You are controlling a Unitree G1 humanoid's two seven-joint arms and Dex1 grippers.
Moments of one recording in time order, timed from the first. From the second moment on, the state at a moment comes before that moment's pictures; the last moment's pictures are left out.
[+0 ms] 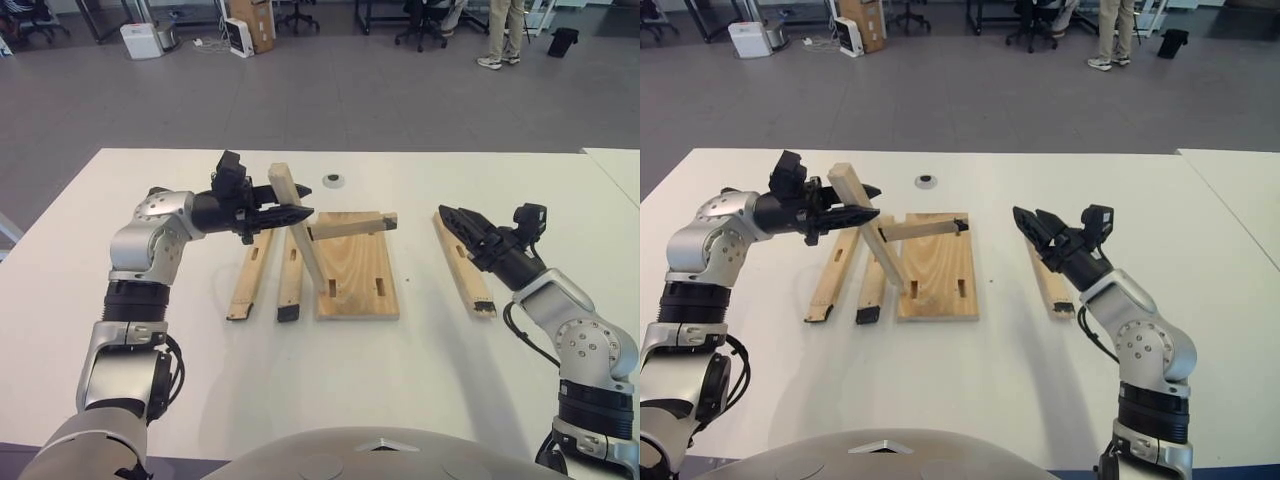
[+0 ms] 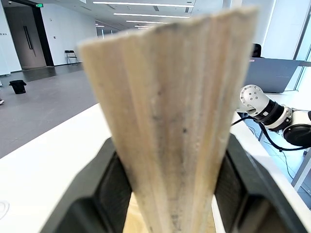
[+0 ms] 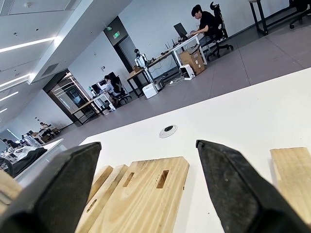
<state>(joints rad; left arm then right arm) -0.53 0.50 0.03 0.15 -0.60 0.44 -1.37 -0.06 -0.36 -0.33 -0.26 0.94 0.70 0.37</state>
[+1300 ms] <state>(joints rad) -0.49 0.68 -0.27 -0.06 -0.55 0.34 -1.29 -0.02 -0.30 -0.30 -0.30 0.93 0.69 0.34</state>
